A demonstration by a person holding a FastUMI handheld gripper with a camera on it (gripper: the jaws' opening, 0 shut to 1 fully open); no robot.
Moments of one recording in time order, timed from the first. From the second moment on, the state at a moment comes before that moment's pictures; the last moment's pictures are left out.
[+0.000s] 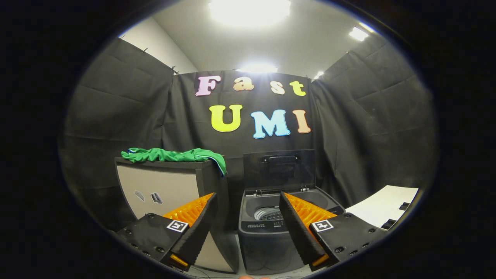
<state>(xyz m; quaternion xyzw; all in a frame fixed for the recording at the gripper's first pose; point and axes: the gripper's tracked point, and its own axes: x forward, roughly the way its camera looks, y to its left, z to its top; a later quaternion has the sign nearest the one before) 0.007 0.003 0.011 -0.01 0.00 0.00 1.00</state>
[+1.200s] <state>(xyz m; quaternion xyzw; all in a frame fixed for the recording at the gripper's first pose) 0.127 0.126 0.179 0.01 0.01 0.14 0.99</state>
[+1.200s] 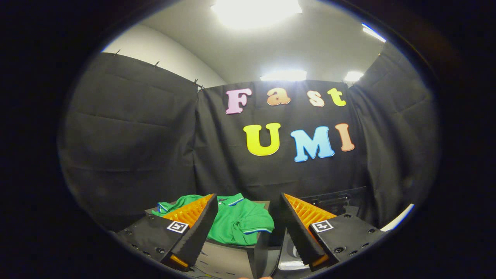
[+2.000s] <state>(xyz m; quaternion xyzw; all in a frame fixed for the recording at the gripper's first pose) 0.223 0.237 0.120 -0.07 0.17 0.20 0.96</state>
